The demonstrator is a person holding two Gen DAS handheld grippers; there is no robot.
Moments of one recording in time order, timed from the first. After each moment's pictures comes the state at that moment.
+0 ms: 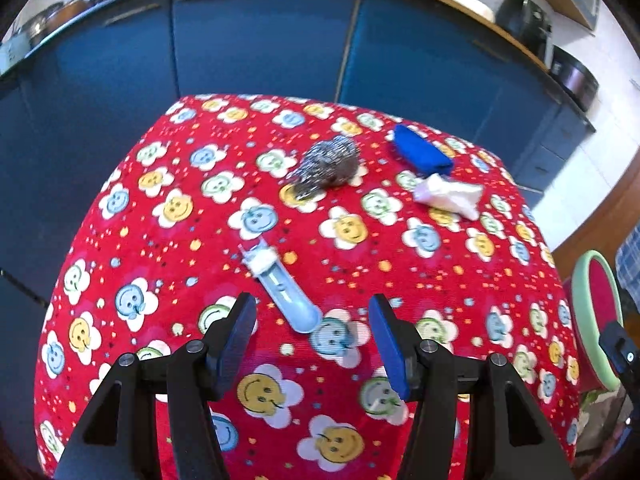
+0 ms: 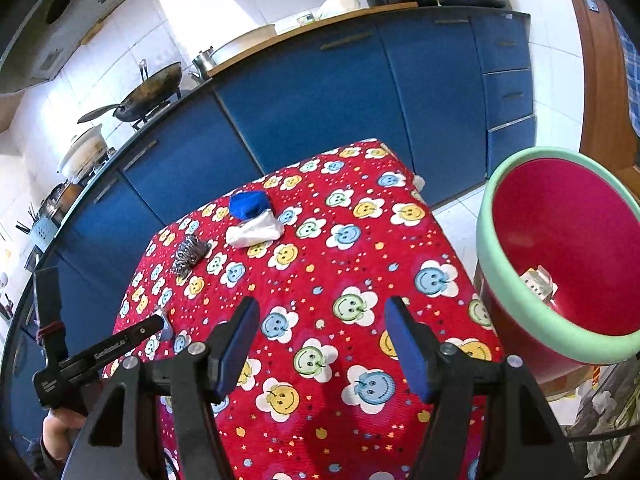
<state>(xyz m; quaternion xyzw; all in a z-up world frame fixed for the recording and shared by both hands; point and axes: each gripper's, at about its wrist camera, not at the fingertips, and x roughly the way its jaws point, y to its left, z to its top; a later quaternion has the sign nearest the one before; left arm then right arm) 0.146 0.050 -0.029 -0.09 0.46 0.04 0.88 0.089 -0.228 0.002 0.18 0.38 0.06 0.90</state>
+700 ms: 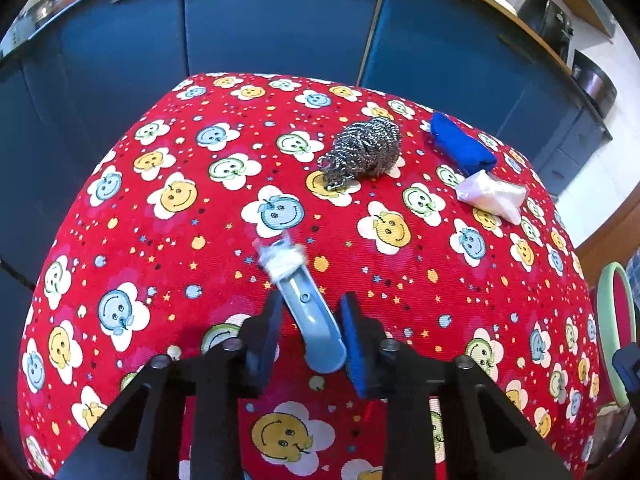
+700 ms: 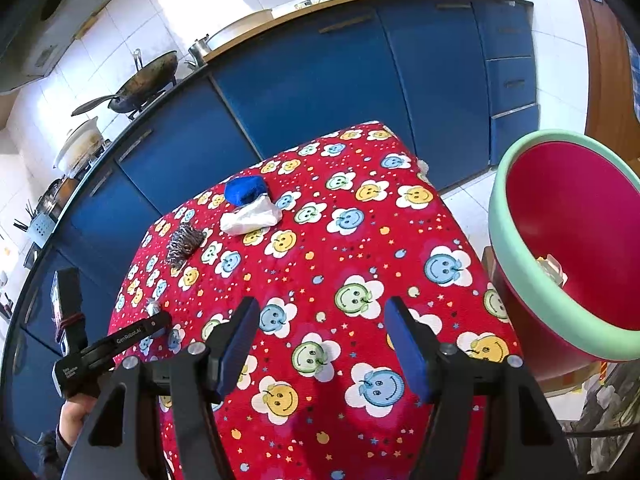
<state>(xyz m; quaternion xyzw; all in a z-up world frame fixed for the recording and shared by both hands) 0.167 0.066 -0.058 -0.10 0.47 0.05 0.88 0.100 -0.225 -0.013 0.18 0.40 0.07 0.89</state>
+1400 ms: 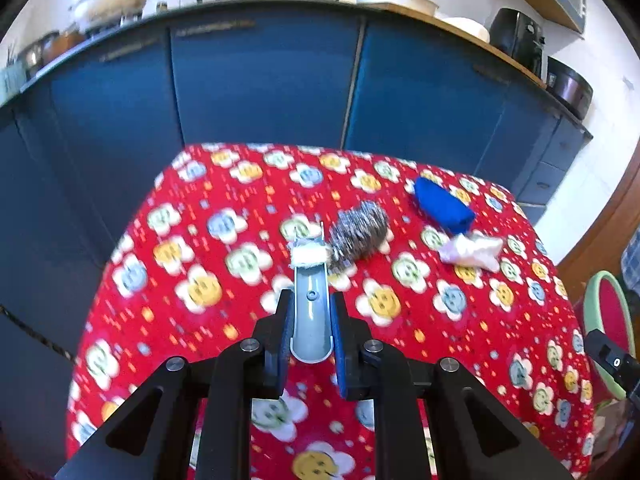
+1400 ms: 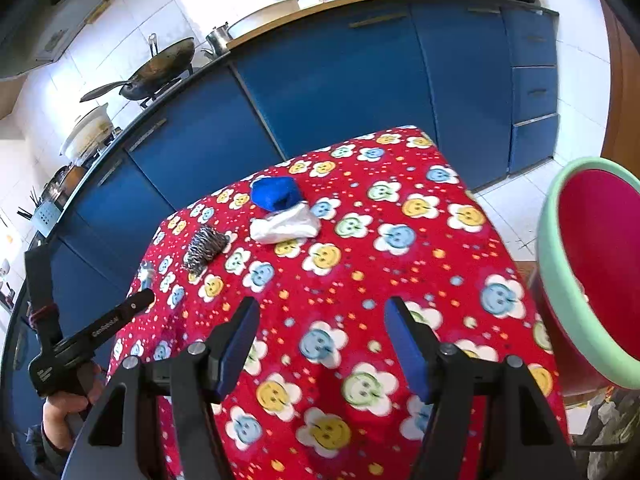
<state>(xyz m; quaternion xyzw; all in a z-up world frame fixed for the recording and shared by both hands) 0.181 0.081 -0.002 -0.06 0.41 0.03 0.91 0.135 -0.186 0.000 0.17 0.41 0.09 0.89</state>
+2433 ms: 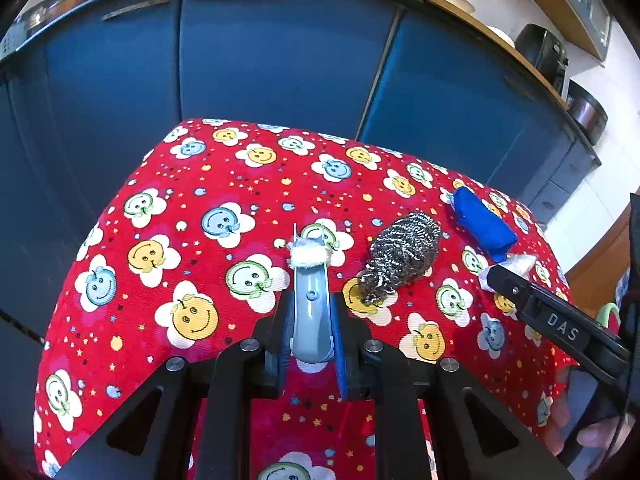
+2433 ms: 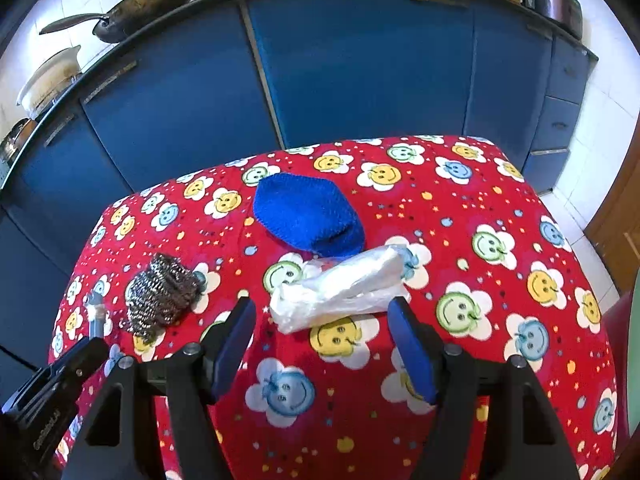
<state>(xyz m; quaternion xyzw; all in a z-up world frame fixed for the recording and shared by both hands) 0.224 0.111 -0.045 -0.12 0.42 0.02 0.90 0.266 -0.085 -0.049 0.07 0.44 0.05 0.89</state>
